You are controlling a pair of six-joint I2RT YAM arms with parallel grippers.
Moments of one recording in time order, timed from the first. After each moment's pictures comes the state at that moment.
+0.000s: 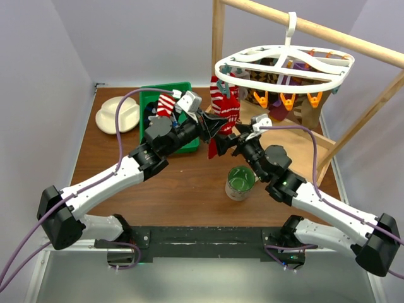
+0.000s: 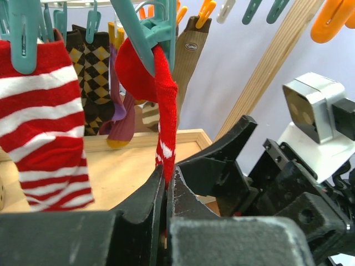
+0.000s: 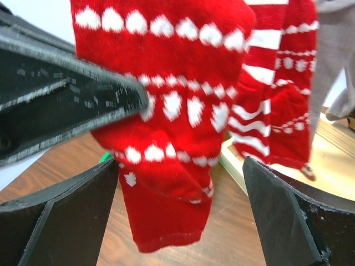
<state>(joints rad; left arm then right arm) -0.83 1.28 1.06 0.37 0.12 -0.33 0.84 0.94 0.69 0.38 0.32 0.20</state>
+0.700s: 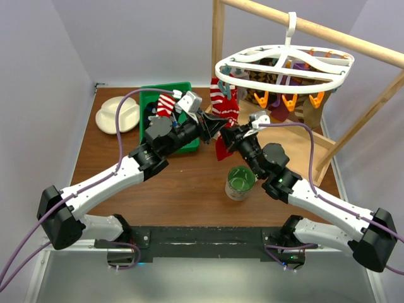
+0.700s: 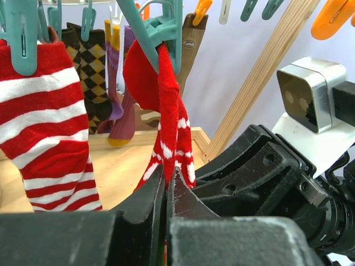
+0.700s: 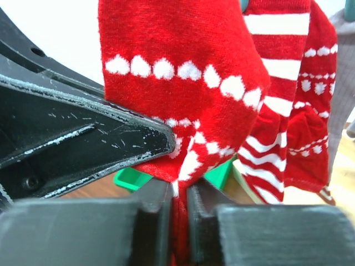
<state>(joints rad) -0.83 1.28 1.06 0.37 0.12 -0.33 0.84 1.01 0.72 0.47 0.30 0.22</state>
